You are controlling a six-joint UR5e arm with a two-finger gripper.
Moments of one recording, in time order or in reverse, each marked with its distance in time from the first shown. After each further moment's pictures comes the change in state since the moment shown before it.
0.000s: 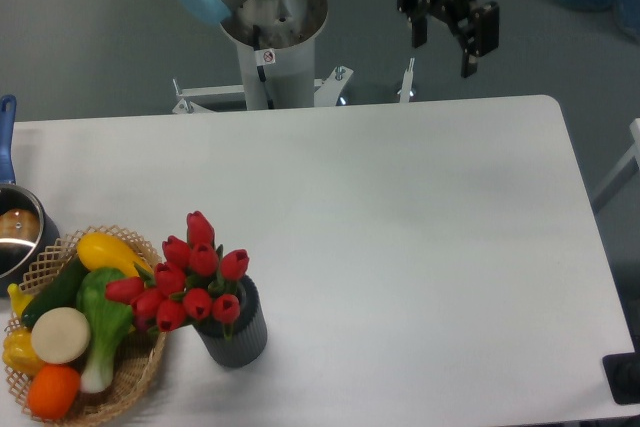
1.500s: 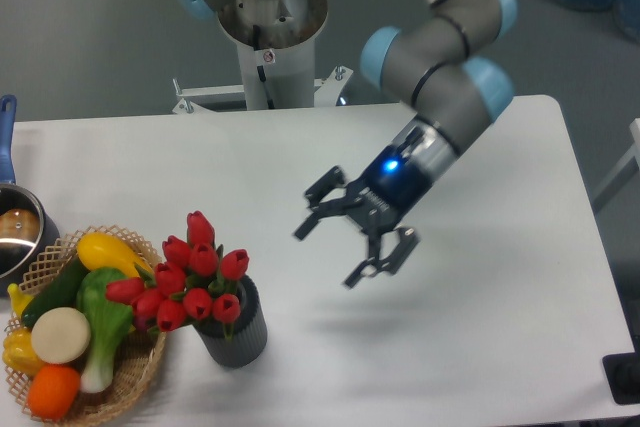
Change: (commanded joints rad) arm -0.092 -0.444 -0.020 0.488 -0.815 -0.225
